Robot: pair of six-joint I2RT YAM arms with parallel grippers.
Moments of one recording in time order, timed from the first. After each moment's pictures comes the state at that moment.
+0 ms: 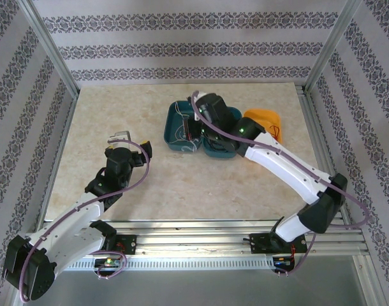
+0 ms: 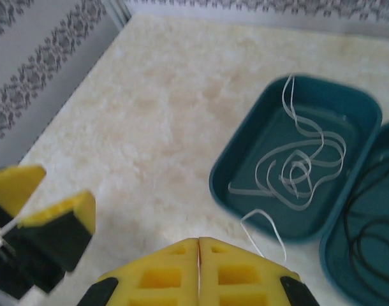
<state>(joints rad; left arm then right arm) -0.46 0.88 0.52 -0.03 -0.47 -0.36 0.79 1.55 1.62 -0.65 0.07 0.40</state>
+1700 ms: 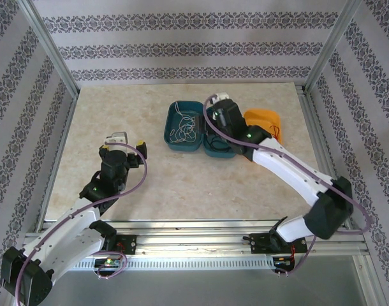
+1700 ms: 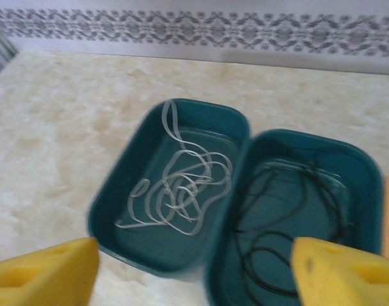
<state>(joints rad) -0.46 0.79 0.52 -0.06 -0.53 -0.22 0.66 1.42 1.26 -0.41 0.27 0.34</state>
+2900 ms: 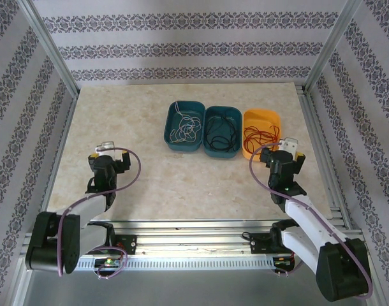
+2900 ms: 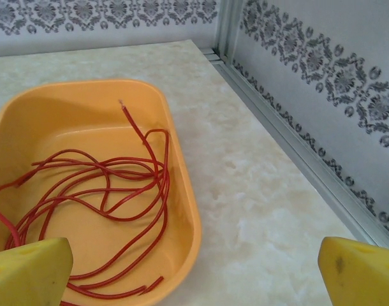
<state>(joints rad) -0.03 1.15 0.22 0.54 -0.27 -0.03 0.17 0.91 0.31 0.20 0.52 0.15</state>
